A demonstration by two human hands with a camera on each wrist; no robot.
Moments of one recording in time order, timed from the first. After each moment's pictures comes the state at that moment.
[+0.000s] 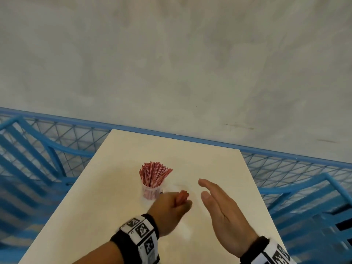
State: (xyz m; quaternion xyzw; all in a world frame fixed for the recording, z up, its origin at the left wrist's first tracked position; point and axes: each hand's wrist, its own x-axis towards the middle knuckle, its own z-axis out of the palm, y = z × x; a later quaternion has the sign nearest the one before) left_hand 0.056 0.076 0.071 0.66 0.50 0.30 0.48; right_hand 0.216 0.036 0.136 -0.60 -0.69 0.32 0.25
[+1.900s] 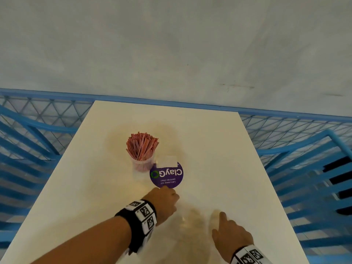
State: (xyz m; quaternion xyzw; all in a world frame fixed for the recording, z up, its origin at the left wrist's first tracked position) left_hand 0.071 0.095 -0.025 0.89 0.40 -0.18 0.15; right_hand 0.275 0.000 -0.017 -0.78 -0.55 0.24 -0.18
